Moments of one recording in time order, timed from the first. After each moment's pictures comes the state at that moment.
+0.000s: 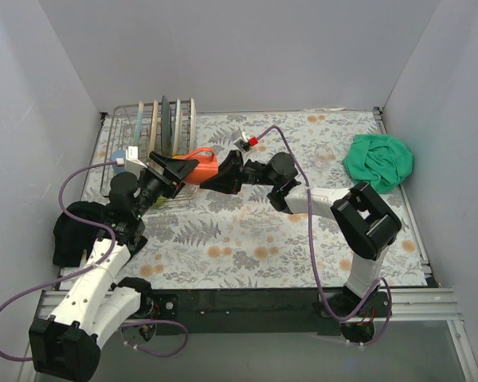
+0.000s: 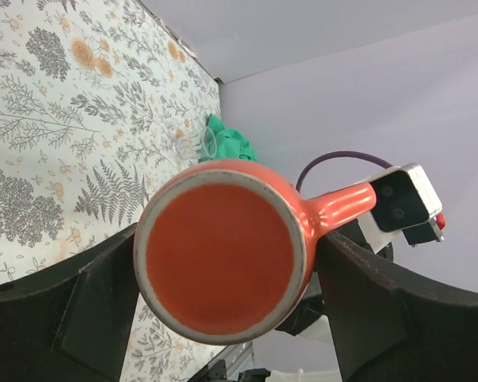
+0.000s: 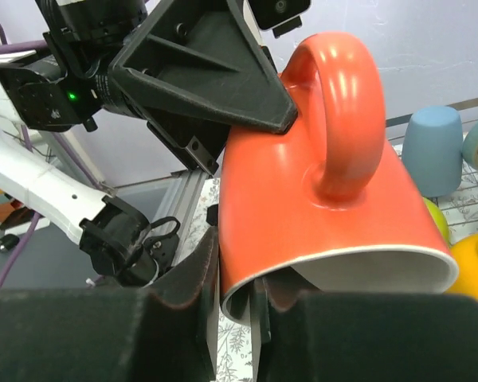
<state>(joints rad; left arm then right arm) -0.23 0.85 0.64 0.11 0.32 -1.17 0.76 1.82 1.04 1.17 -0.87 0.60</state>
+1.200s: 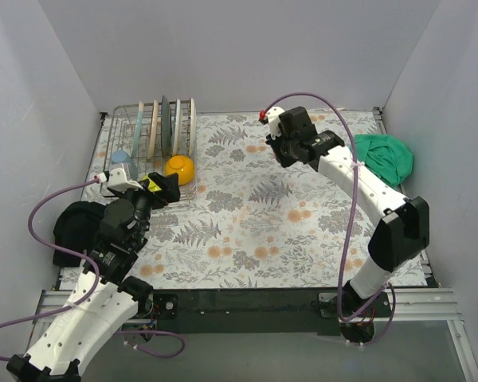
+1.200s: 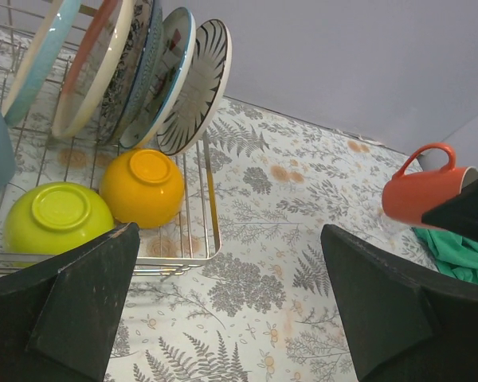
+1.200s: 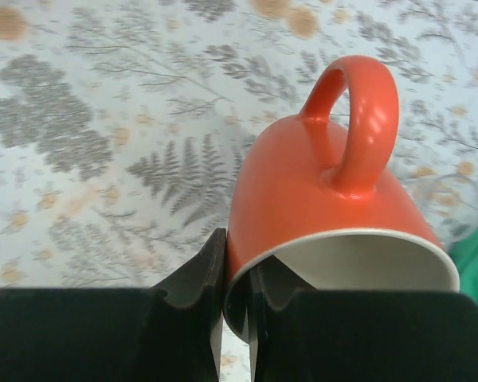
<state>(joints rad) -0.45 0.55 0.62 -0.10 -0.34 -0.45 0.58 1.60 1.47 -0.65 0.00 -0.14</state>
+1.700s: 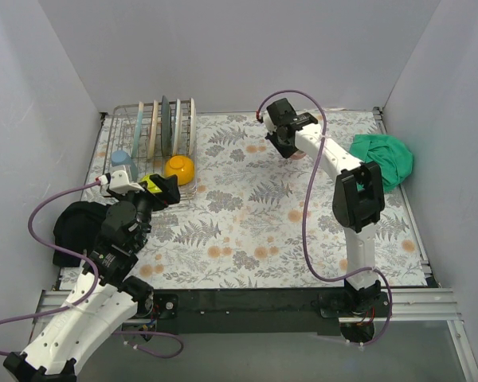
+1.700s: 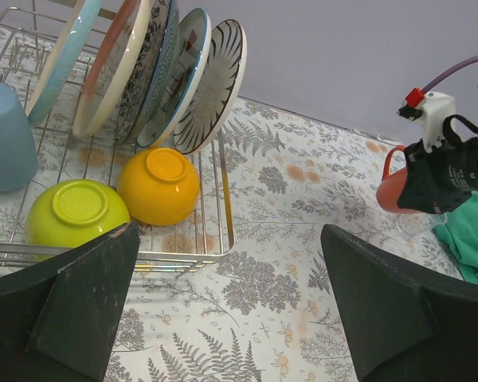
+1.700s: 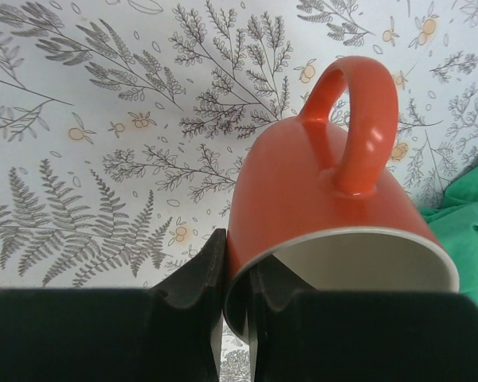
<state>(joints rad) -0.51 0.53 0.61 -0.12 -0.44 -0.42 0.49 2.06 1.89 -0.84 0.23 -0.26</state>
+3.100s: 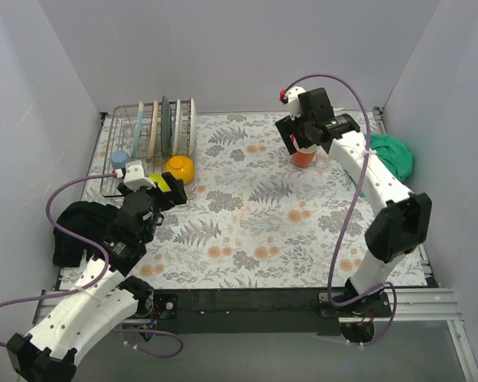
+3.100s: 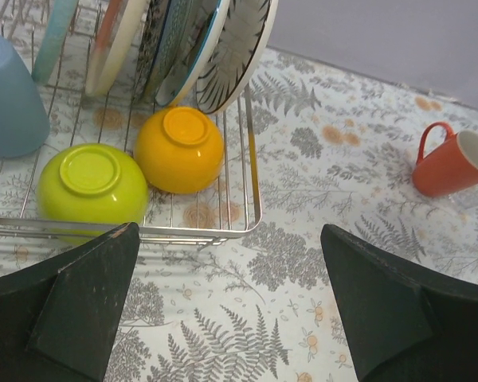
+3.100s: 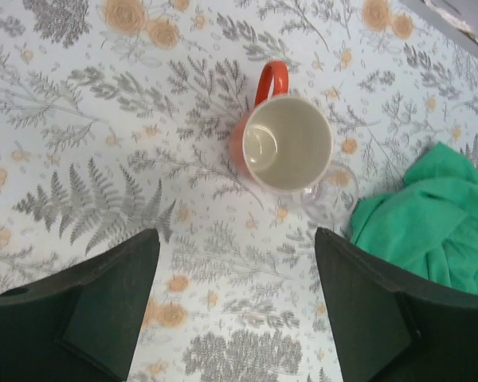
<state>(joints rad) -0.52 0.63 0.60 -0.14 -0.47 -0.41 0.43 1.77 1.75 -0.77 0.13 -0.21</state>
